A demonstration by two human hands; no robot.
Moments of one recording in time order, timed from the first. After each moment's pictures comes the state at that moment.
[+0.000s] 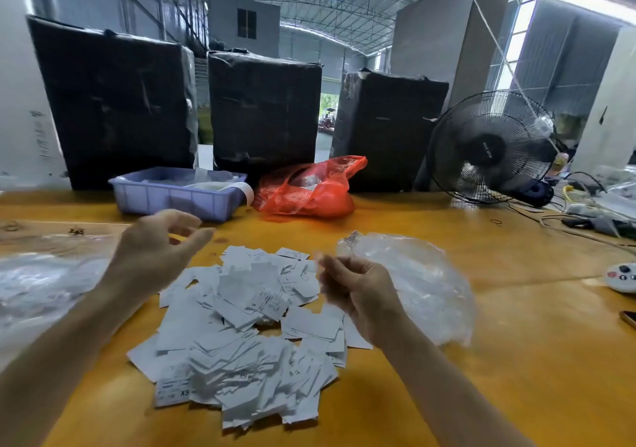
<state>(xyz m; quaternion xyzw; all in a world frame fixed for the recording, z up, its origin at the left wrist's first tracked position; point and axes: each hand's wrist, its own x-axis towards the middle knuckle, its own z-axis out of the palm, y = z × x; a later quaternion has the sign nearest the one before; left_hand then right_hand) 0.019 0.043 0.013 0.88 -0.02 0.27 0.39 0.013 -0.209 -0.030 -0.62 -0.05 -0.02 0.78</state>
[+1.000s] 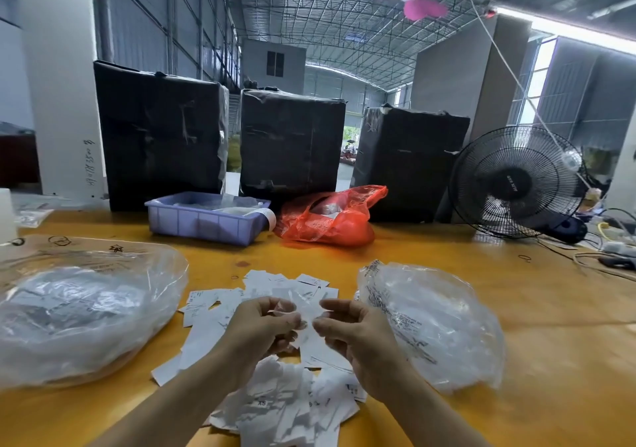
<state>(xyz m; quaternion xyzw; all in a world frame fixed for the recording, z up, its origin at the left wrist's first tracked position) 0.013 -0.025 -0.044 0.68 0.01 -0.03 0.73 0.006 -0.185 -0.046 -0.65 -0.05 0.01 0.76</state>
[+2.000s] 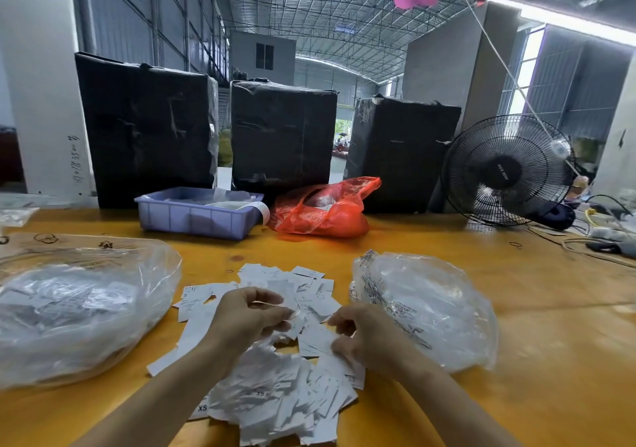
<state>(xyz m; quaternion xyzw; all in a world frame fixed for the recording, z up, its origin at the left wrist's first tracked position) 0.018 -0.015 -0.047 0.71 0.02 0.02 0.70 0.019 -0.212 -0.056 -0.95 -0.17 -0.10 0.25</state>
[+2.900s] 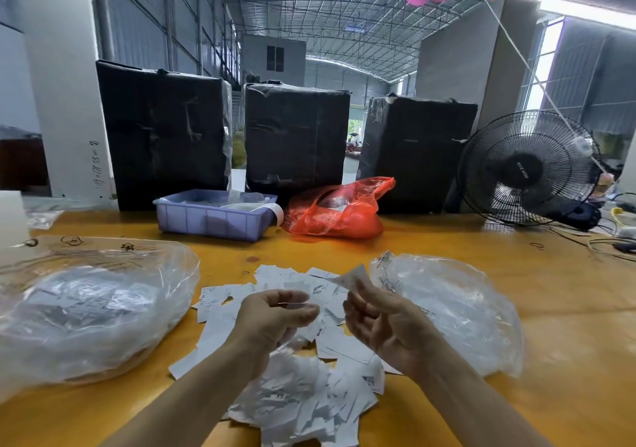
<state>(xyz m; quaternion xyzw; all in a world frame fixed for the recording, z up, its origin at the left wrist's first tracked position) 0.014 -0.024 -0.041 0.64 0.04 -0.02 0.76 0.016 -0.202 -0.037 -0.50 0.01 0.11 0.86</state>
